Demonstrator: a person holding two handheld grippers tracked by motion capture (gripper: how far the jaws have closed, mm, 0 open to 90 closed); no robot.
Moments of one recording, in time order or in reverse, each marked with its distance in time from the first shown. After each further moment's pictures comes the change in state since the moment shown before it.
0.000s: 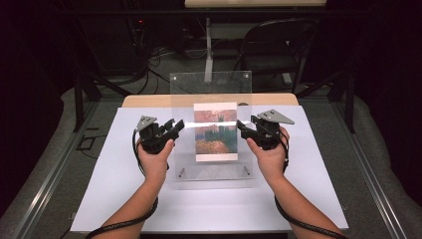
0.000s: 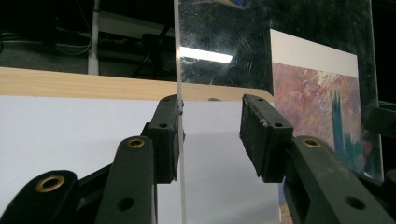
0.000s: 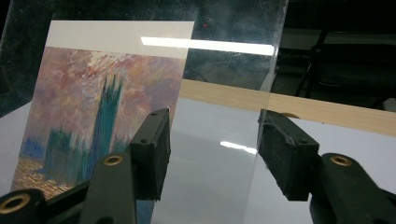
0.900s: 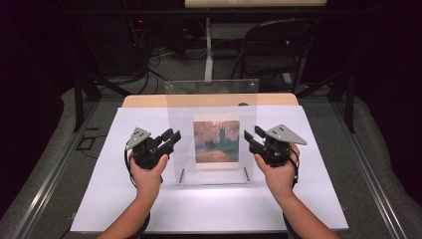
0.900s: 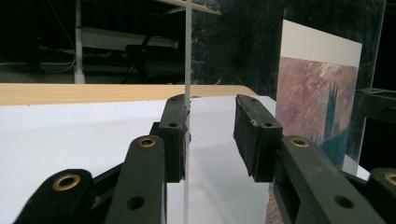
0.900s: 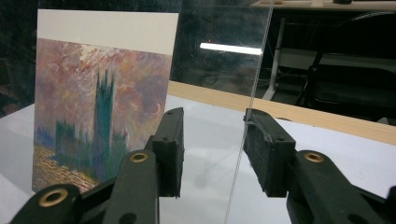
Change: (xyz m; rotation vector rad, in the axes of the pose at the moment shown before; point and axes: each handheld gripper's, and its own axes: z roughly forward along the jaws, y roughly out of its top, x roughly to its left) left arm -0.013 -0.014 -0.044 -0.026 -0.069 0.089; right arm 0.013 -0.016 -0.052 -0.071 0.014 -0.062
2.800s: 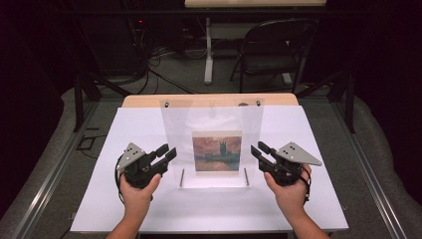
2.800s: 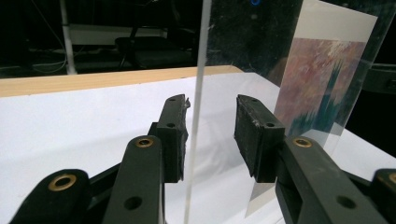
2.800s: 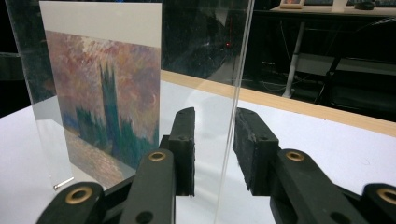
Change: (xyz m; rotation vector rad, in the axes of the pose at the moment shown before) left arm -0.010 -0.015 -0.045 0.052 -0.027 0.086; right arm 0.004 -0.018 -0.047 -0.018 0.081 -0.031
